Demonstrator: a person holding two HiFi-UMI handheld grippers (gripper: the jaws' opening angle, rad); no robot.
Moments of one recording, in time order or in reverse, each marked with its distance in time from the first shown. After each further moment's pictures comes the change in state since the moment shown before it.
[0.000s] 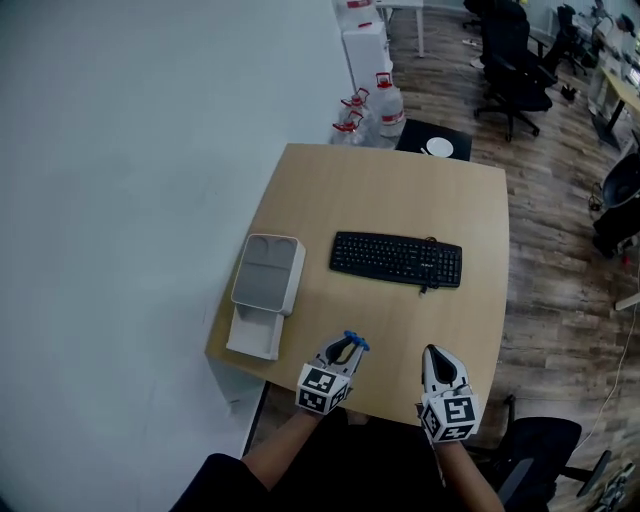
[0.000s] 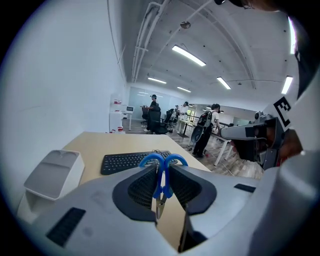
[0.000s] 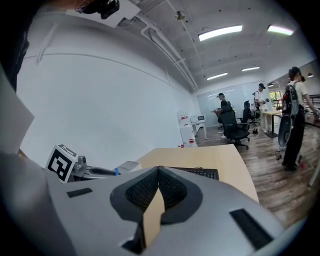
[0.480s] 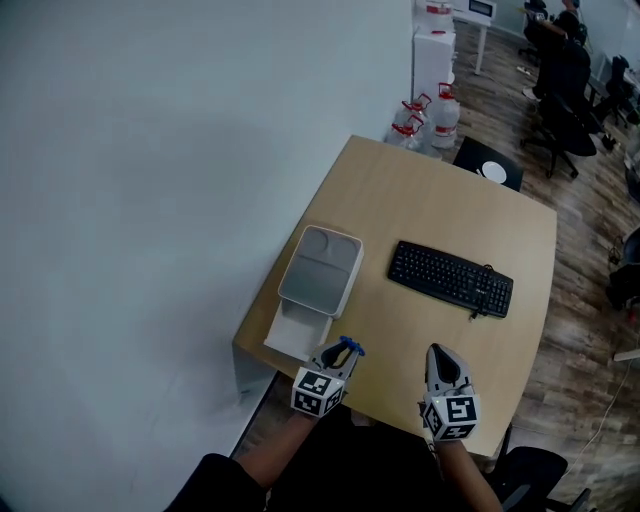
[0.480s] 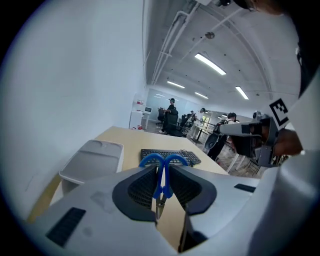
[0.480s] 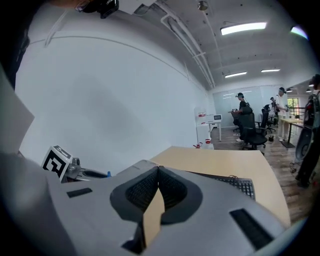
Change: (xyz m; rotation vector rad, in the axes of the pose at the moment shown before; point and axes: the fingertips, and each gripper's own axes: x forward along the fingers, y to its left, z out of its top) left arm -0.095 0.149 -0.036 -0.158 -0.040 0.118; right arm 0.106 0.135 0.017 -0.123 0.049 0.095
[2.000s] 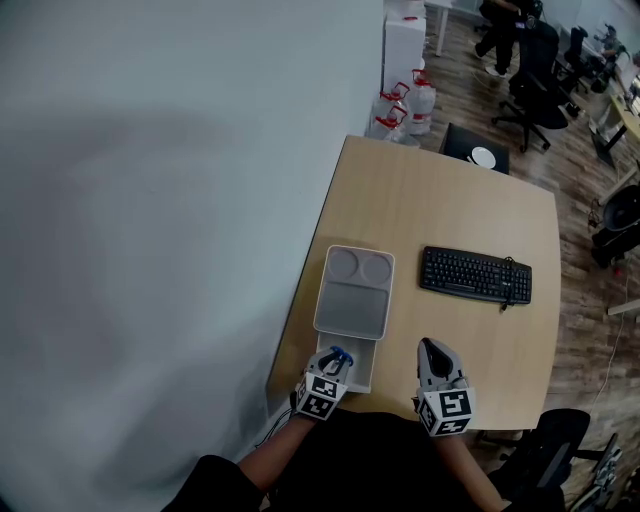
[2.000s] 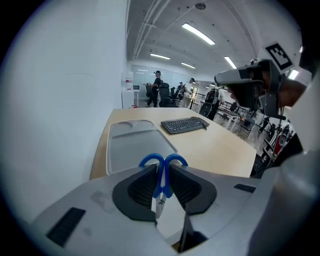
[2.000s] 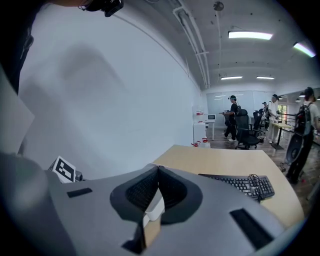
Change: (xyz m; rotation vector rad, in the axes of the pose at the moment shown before) left arm -0.026 0.182 -0.063 0.207 0.323 -0.087; right arm 0.126 0.136 0.023 0.002 0.037 -0.136
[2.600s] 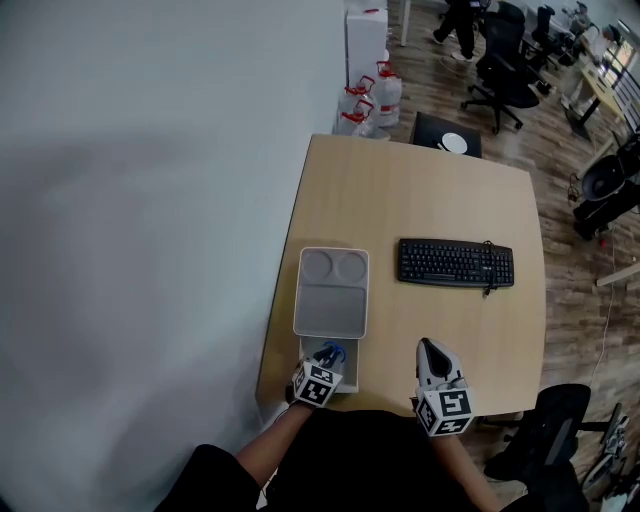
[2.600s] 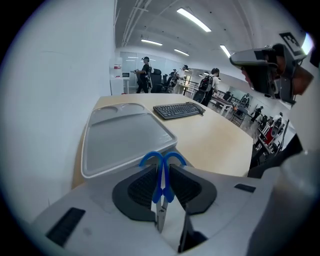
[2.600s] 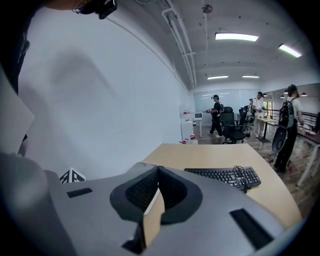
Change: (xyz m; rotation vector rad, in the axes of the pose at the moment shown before) left arm 0.052 -0.006 -0.022 0.057 0.140 -0.080; right arm -0.027 -0.034 -0.014 0.081 0.005 -0.119
